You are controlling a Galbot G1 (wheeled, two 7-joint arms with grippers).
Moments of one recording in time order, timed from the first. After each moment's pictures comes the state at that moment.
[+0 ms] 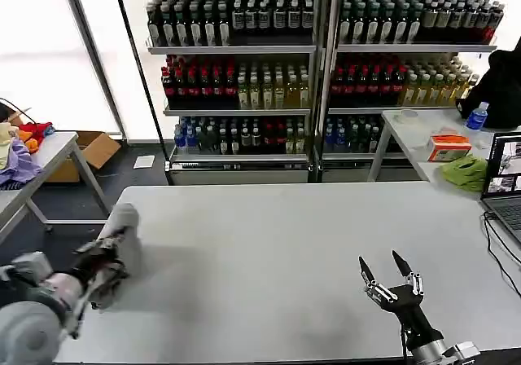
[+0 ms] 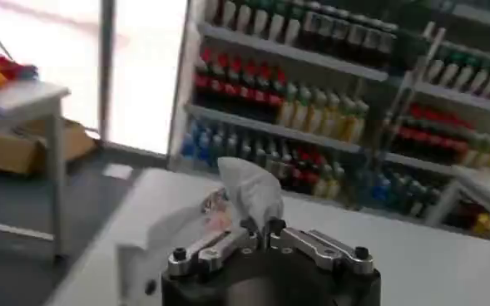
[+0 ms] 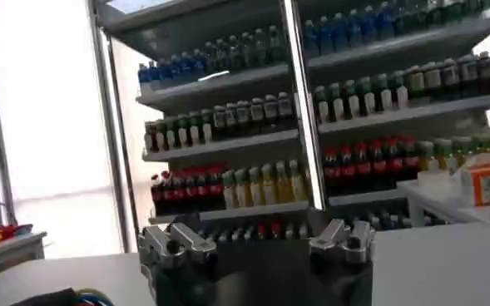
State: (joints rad) left arm 1.43 -0.84 -0.72 -2.15 -1.14 0.51 -0.31; right arm -1.67 1.16 0.65 2.05 0.57 0.17 -0.18
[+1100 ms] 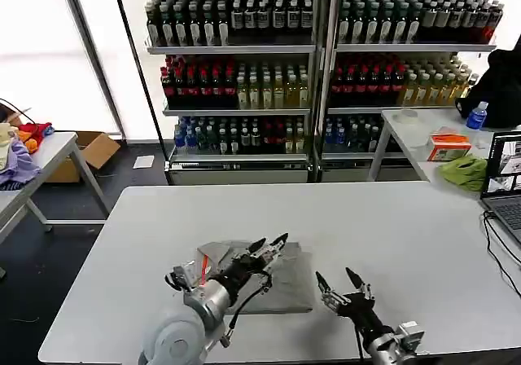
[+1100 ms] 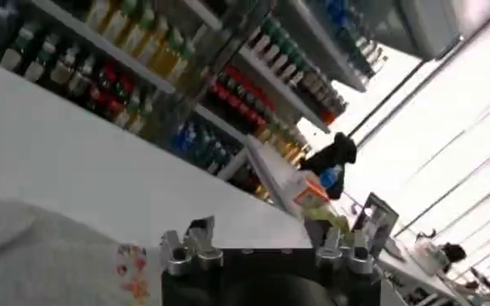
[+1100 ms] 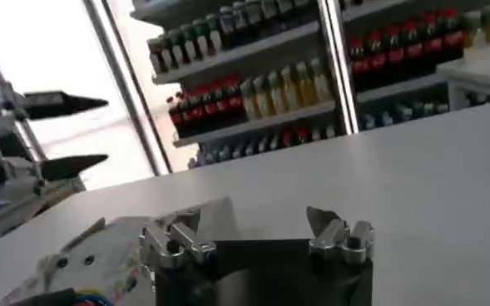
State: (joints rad) left arm 1.11 -1.14 -0.06 -2.13 -1.18 0.37 -0.34; right arm -1.53 1.14 0.39 2.06 0.62 -0.18 0.01
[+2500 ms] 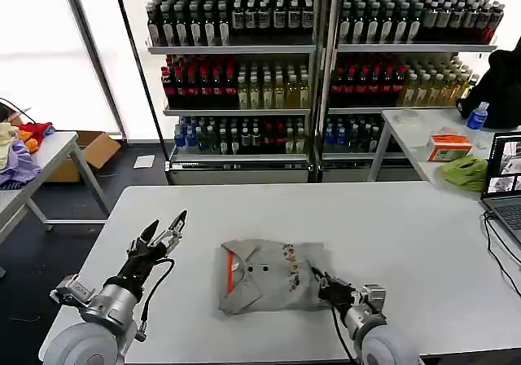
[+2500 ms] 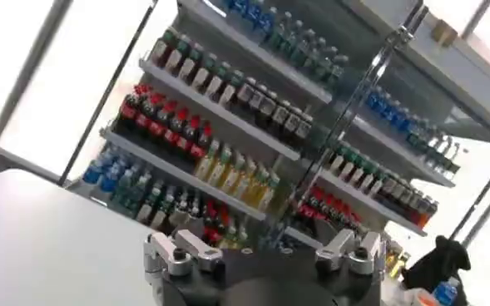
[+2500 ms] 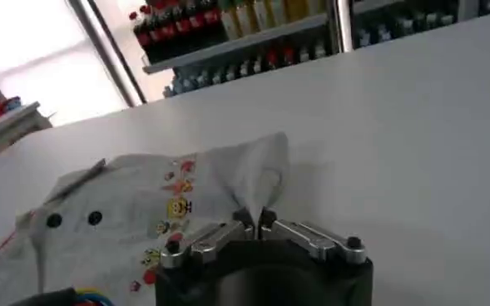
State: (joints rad) left arm 1.40 -1.16 -0.59 -2.24 -1.00 0.32 -0.18; right arm -1.28 1.09 0.26 1.94 0.75 -0.45 0.21
